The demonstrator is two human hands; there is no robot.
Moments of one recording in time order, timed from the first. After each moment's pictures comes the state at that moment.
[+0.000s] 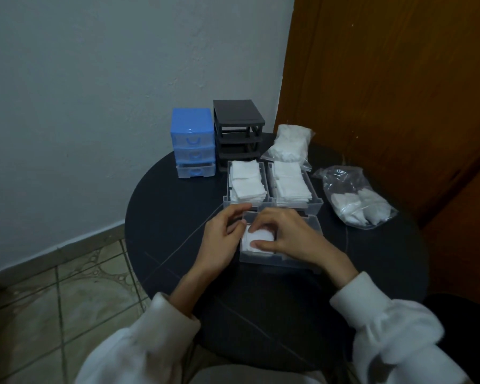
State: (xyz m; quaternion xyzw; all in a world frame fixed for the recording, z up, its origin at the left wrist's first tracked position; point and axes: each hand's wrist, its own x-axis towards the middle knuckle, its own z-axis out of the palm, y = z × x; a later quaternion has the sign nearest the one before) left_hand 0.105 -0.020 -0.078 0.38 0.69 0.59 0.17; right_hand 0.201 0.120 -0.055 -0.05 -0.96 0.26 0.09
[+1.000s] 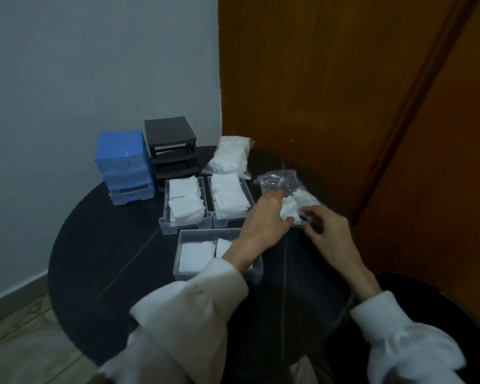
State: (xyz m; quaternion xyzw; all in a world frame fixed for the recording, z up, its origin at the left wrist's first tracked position) left_hand 0.187 0.131 -0.037 0.58 0.73 0.36 0.10; right_hand 0.325 0.208 -0.067 -0.34 -0.87 0.19 0.29
